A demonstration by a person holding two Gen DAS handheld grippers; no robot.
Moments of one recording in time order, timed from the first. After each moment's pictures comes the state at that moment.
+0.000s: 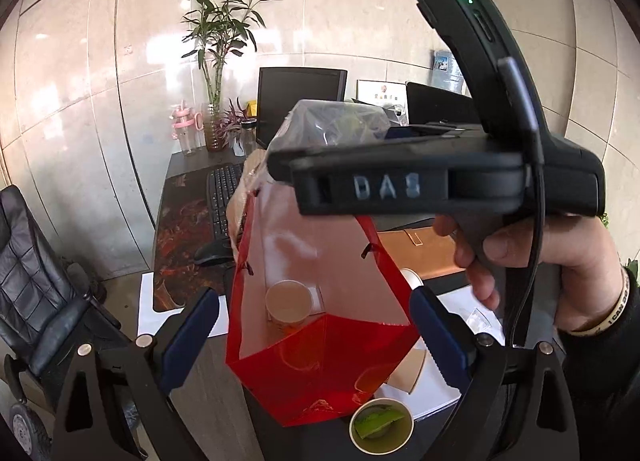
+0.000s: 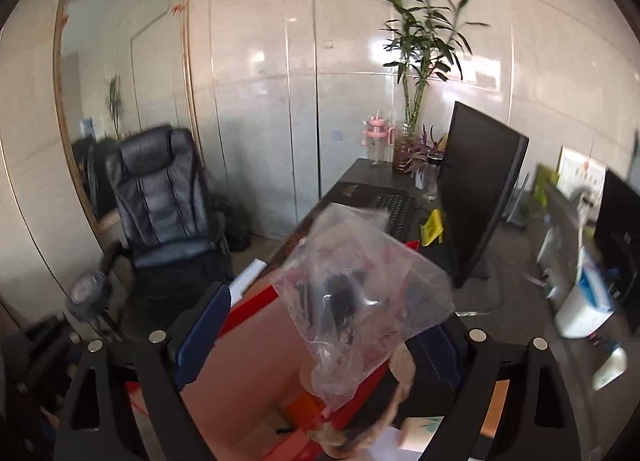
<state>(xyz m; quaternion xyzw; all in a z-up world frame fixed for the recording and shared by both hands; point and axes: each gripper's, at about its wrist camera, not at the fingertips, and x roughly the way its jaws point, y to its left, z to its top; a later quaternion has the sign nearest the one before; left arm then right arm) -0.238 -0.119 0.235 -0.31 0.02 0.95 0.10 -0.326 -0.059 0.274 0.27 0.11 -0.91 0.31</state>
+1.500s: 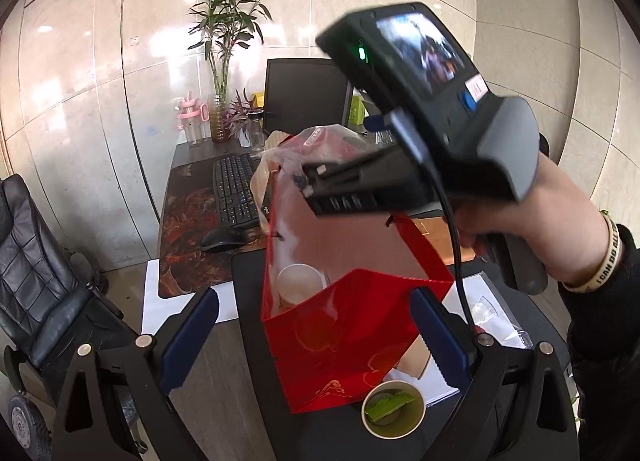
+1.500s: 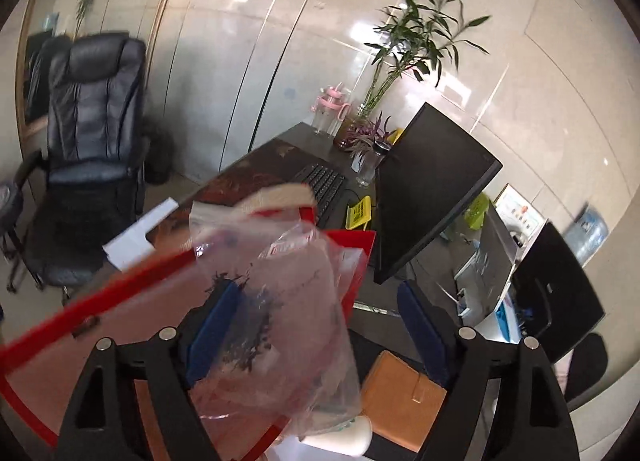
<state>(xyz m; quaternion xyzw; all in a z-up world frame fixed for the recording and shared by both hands) -0.229 -0.138 0.221 -0.32 0.01 0.94 0.09 -0.356 -0.090 0.243 0.27 0.30 -0.90 0.18</state>
